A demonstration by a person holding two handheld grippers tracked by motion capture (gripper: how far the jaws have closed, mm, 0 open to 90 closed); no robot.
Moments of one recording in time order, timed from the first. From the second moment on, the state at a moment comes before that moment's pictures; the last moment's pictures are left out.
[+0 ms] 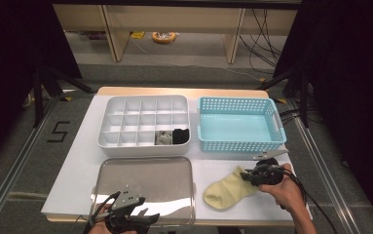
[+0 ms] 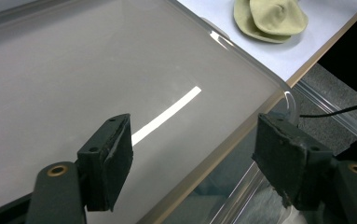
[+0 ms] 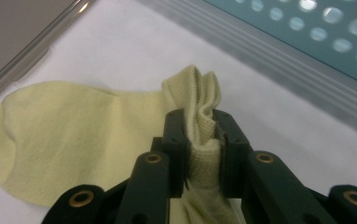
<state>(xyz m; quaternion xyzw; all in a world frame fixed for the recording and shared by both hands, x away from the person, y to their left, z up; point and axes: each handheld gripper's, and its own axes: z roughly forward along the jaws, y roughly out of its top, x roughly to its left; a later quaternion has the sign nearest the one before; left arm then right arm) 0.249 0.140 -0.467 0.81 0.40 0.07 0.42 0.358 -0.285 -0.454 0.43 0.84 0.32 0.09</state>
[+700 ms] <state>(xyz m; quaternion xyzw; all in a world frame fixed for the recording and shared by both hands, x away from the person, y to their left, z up) 0.302 0.024 -0.440 0.84 0.31 0.04 0.44 0.340 -0.315 -0.459 0.50 0.81 0.30 0.08</state>
